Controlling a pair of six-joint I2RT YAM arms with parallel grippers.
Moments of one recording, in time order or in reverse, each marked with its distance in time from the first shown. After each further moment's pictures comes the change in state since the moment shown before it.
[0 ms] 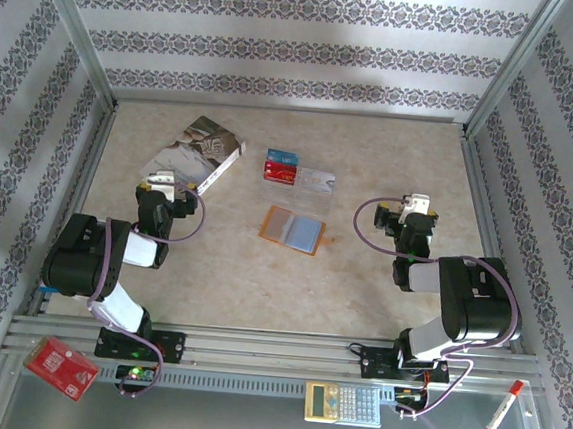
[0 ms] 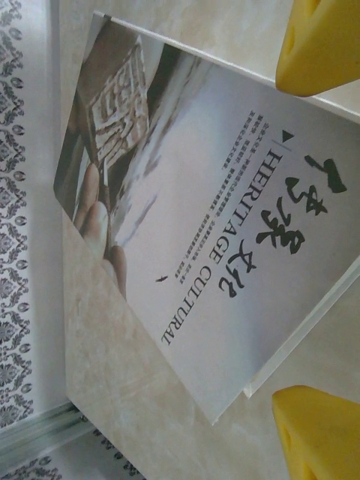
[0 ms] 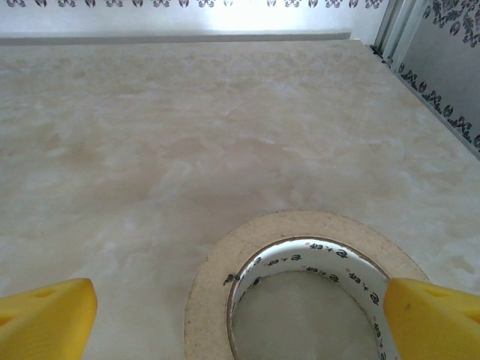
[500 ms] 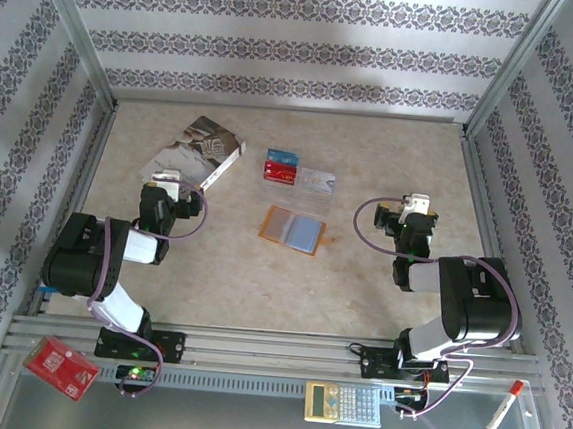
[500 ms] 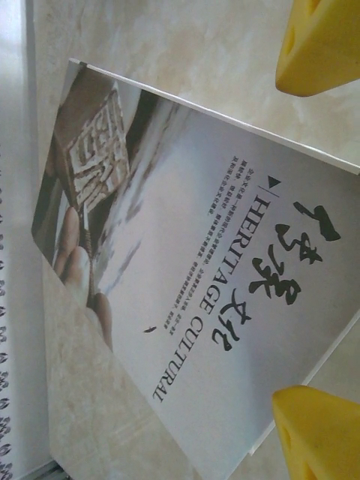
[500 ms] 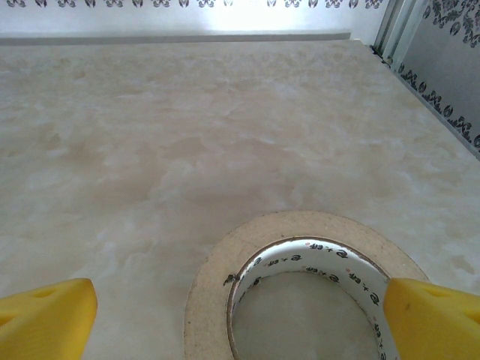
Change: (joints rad) left arm 0.001 0.000 0.036 -0.090 0.098 0.005; right arm 0.000 0.000 0.000 0.000 0.000 0.000
